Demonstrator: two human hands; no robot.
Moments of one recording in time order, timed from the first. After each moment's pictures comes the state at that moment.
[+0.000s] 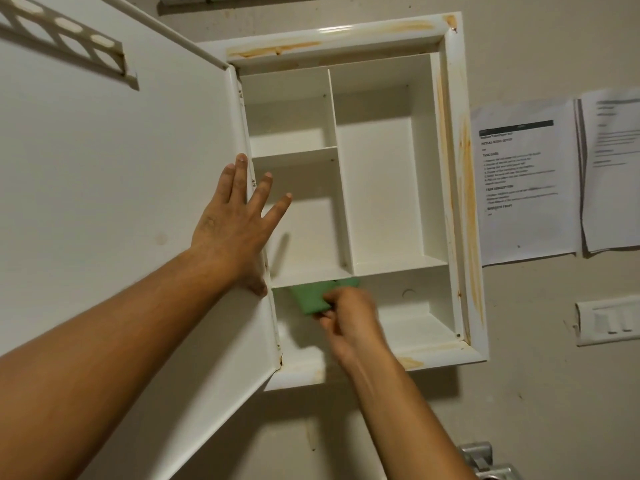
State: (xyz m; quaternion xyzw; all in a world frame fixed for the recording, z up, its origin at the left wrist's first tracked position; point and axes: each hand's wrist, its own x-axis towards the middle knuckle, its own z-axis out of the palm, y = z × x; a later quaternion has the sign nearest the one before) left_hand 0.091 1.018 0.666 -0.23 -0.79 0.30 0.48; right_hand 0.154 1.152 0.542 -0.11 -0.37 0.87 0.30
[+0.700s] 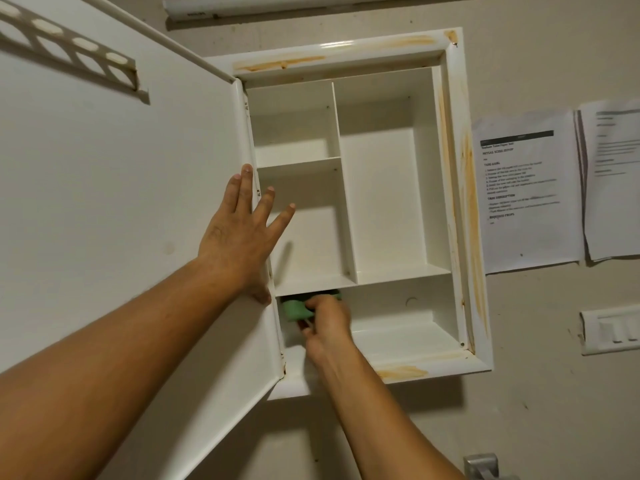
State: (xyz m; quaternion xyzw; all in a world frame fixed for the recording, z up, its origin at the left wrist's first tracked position) left_hand 0.092 1.019 0.666 -0.22 -0.79 0.31 0.48; right_hand 0.102 1.144 0.536 -0.14 -0.32 0.89 0.29
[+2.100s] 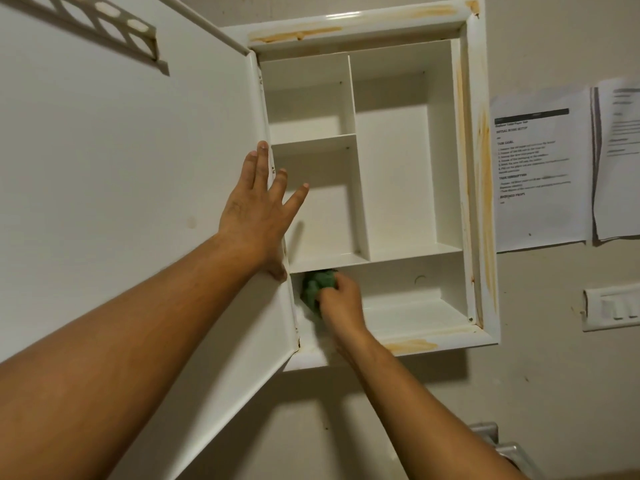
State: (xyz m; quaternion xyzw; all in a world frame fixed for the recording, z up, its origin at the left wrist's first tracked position) left_hand 0.094 1.017 0.665 -0.22 -0.78 0.33 0.48; right_hand 0.118 1.137 0.519 -0.07 -0.61 0.71 0.33
